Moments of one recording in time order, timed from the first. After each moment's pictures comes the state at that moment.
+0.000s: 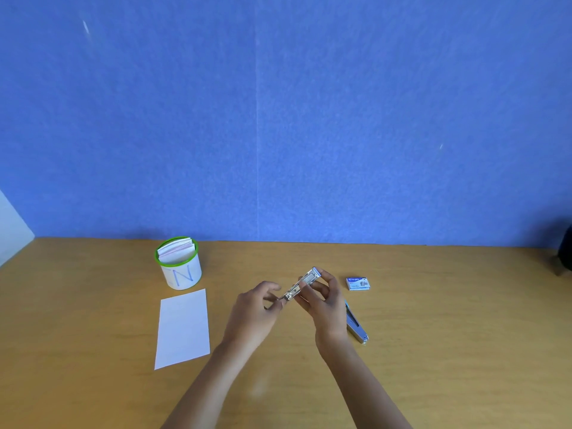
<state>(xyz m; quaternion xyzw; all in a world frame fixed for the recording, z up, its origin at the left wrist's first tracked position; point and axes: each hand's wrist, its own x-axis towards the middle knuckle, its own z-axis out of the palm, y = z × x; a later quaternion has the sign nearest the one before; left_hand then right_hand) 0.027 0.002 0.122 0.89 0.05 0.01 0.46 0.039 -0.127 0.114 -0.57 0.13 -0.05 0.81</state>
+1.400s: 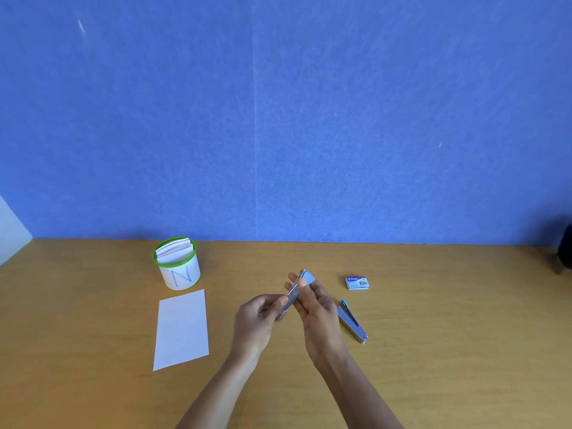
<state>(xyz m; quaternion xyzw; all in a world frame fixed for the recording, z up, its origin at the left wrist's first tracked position) 0.021 -0.010 0.097 0.70 0.10 0.03 0.70 0.028 -0.123 0.111 -0.52 0.05 0.03 0.85</state>
